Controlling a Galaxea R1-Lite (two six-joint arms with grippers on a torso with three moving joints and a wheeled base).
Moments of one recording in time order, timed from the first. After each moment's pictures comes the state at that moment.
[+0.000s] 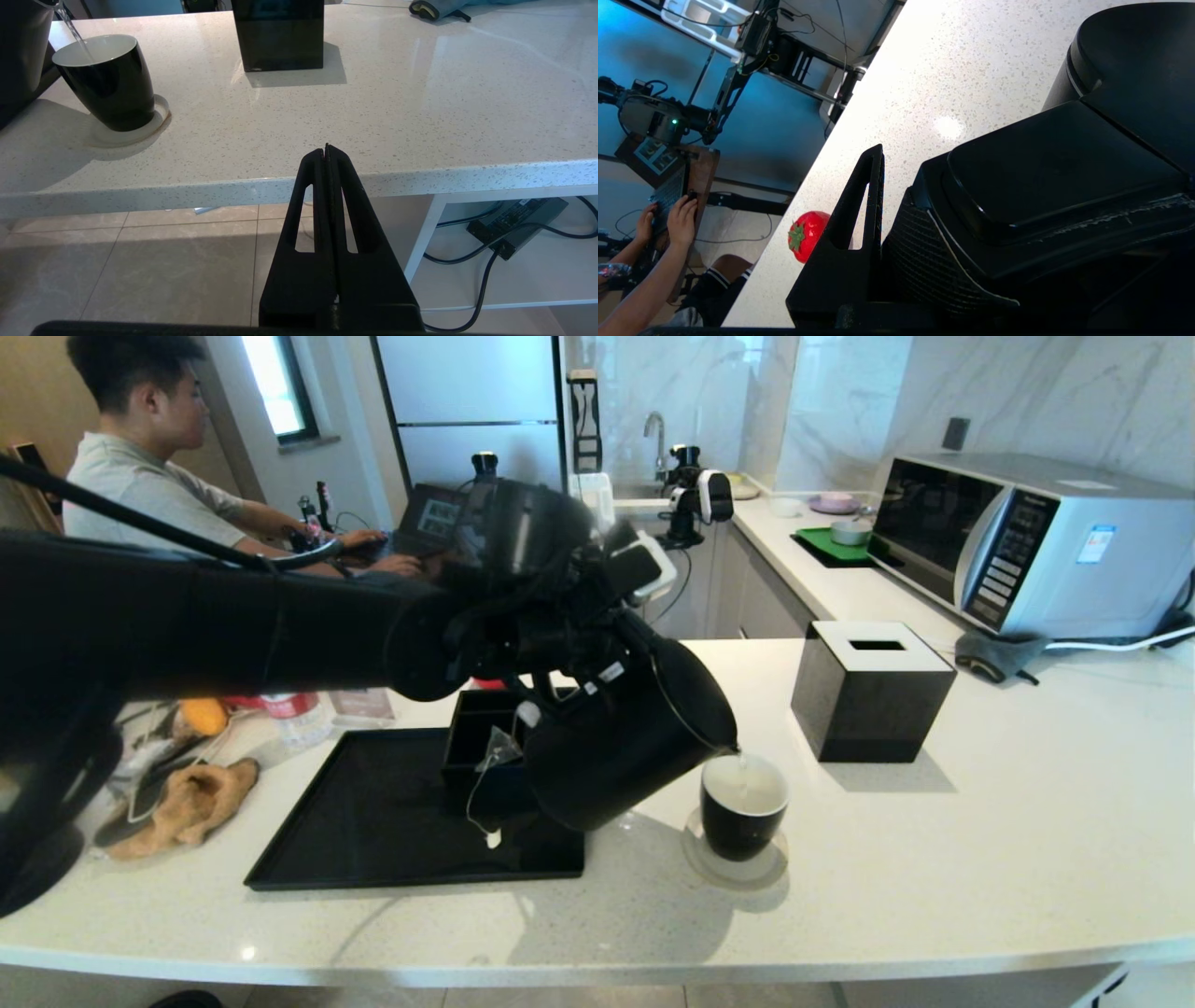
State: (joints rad) left arm -0.62 2.02 -1.60 -0.07 0.13 0.66; right arm 0.00 0.00 0.00 0.00 -0.04 0.04
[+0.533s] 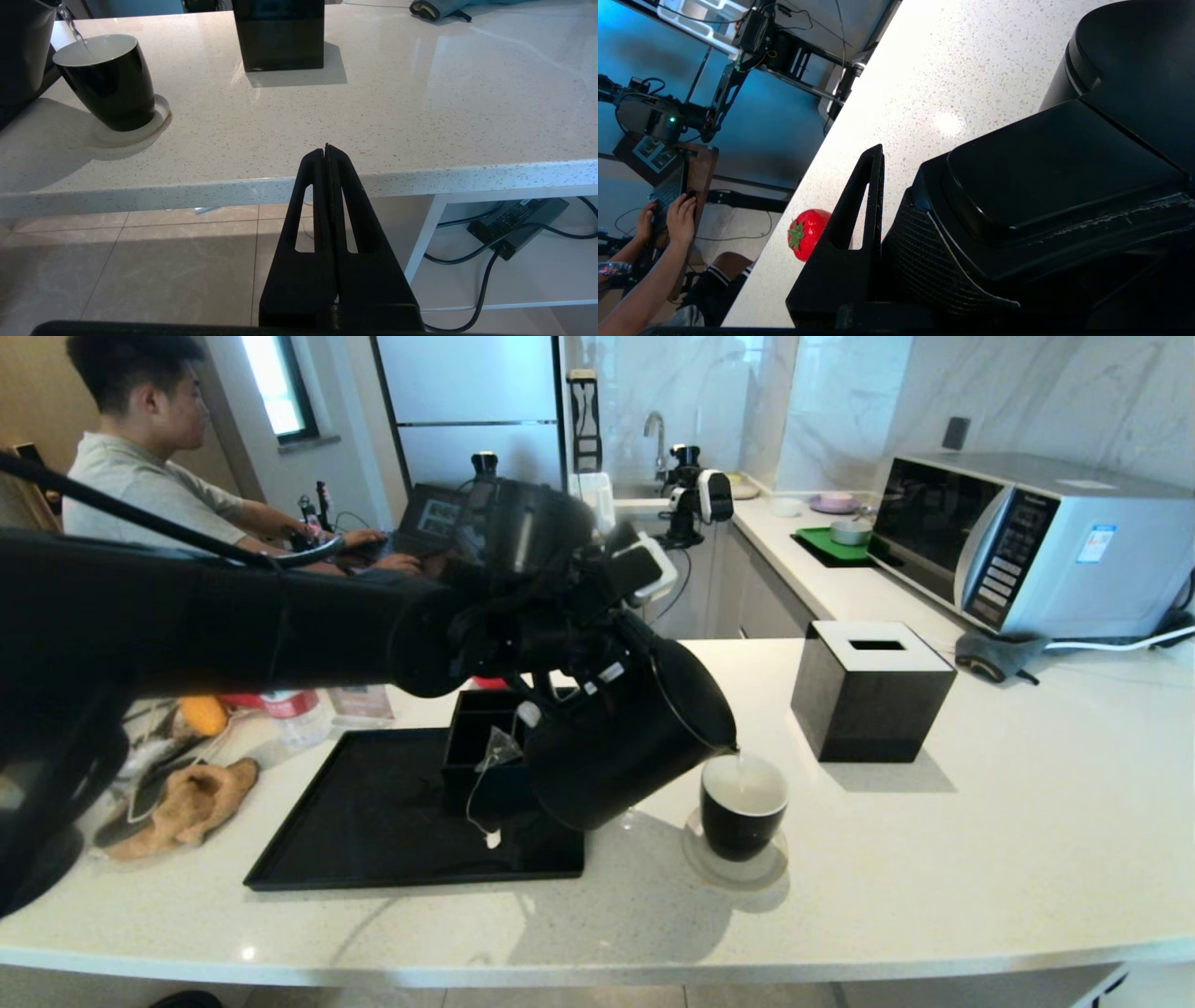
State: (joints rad) left arm -0.62 2.03 -1.61 -0.04 0.13 0.67; right arm 0.00 0.00 0.00 0.00 -0.04 0.04
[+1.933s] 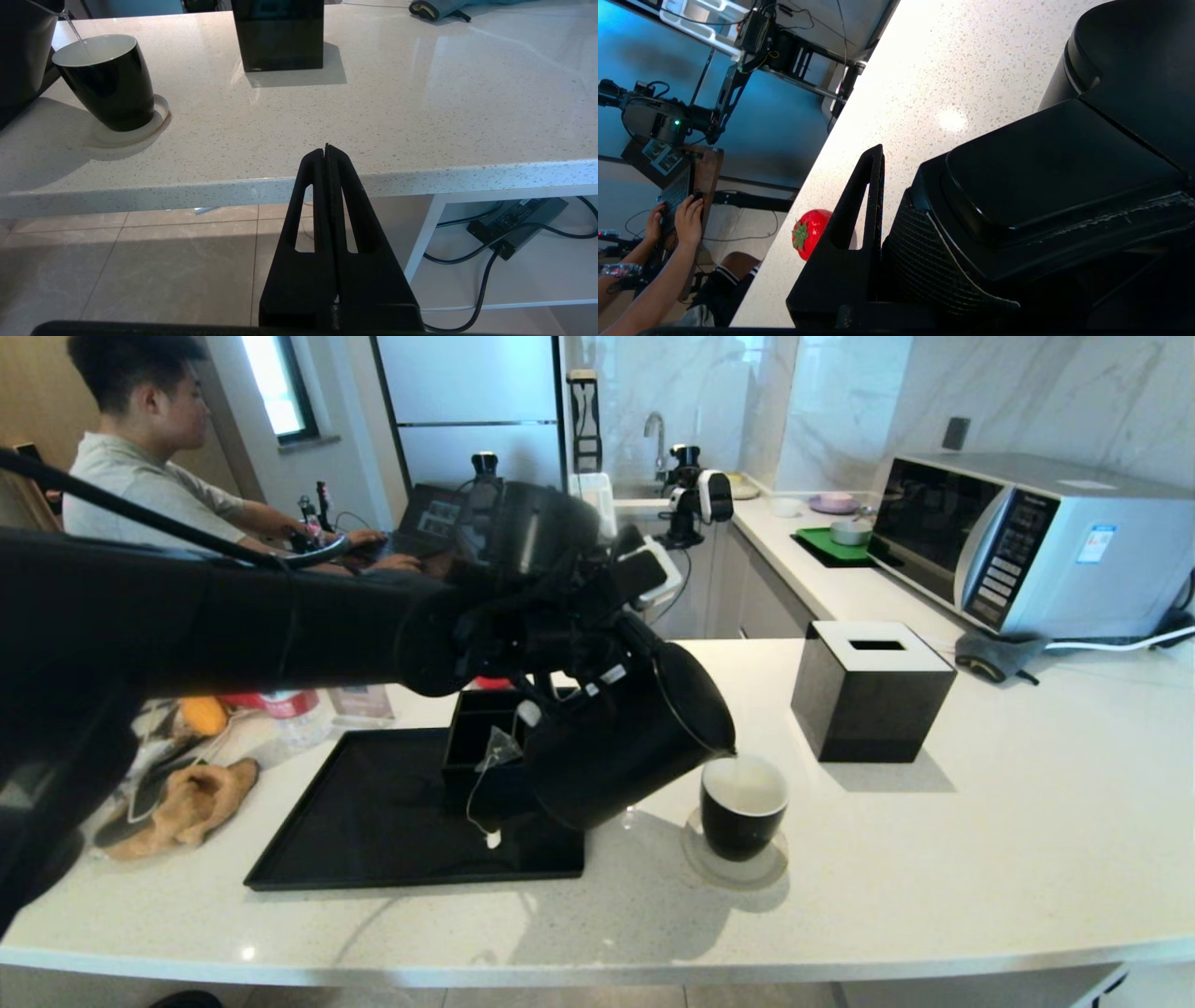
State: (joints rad) left arm -0.63 2.04 -1.63 -0.03 0.14 0.69; right arm 0.00 0.00 0.00 0.00 -0.04 0.04
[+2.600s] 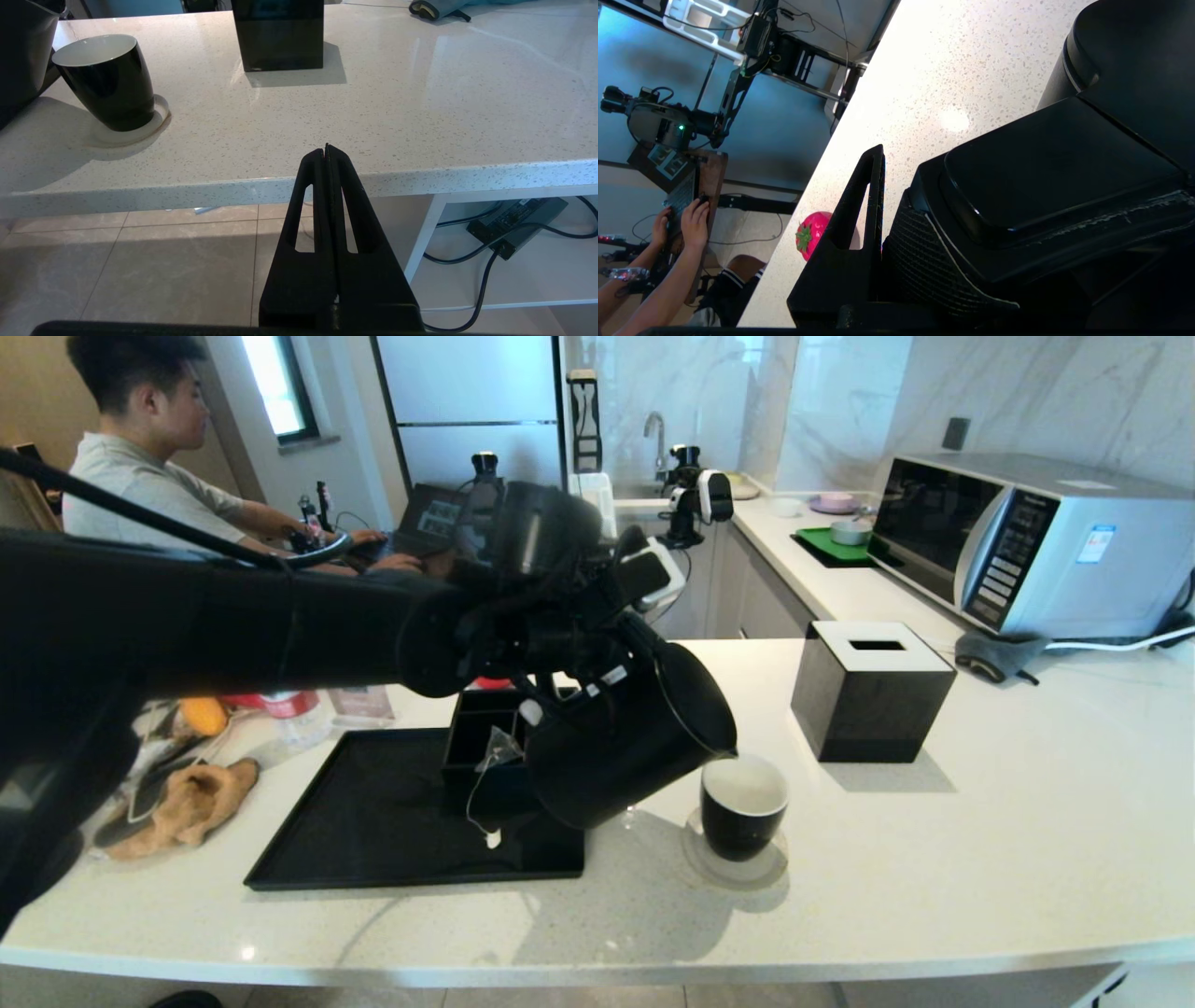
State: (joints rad) left arm -0.63 2.04 -1.63 -0.03 0.14 0.71; right arm 0.00 0.00 0.00 0.00 -0.04 0.04
